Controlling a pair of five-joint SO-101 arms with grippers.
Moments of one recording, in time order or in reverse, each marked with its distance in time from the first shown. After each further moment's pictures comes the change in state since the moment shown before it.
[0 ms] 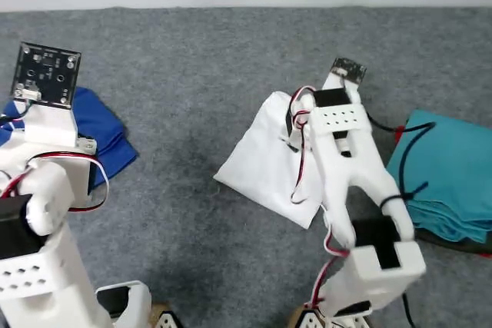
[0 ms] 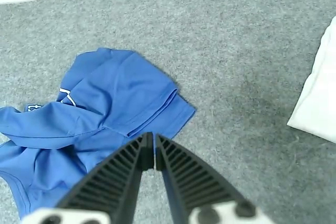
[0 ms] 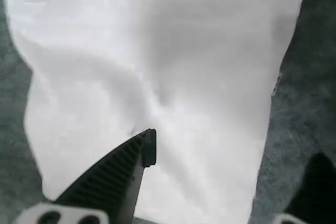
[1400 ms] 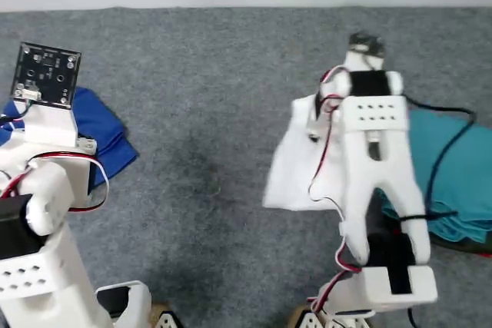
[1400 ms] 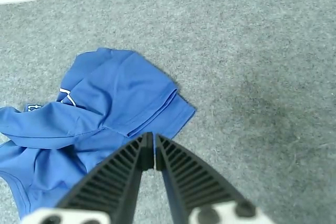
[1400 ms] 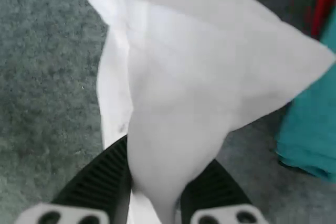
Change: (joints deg) left arm 0.0 0.0 0.0 0.0 0.0; right arm 7.6 -10.5 -14.9 22.4 20.6
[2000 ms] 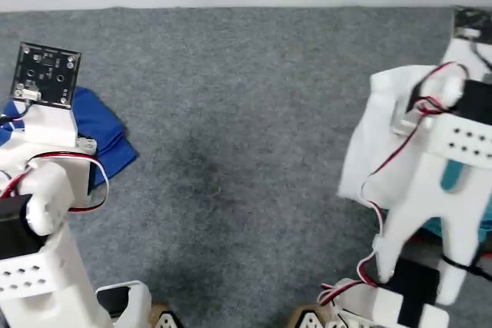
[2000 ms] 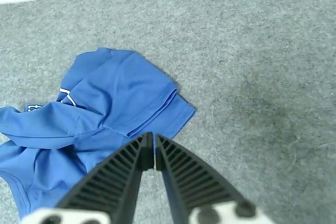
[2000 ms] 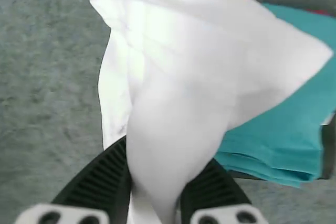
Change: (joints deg) left arm 0.0 0.0 0.0 0.0 0.0; right arm 21.6 -8.6 -11.1 7.4 21.7
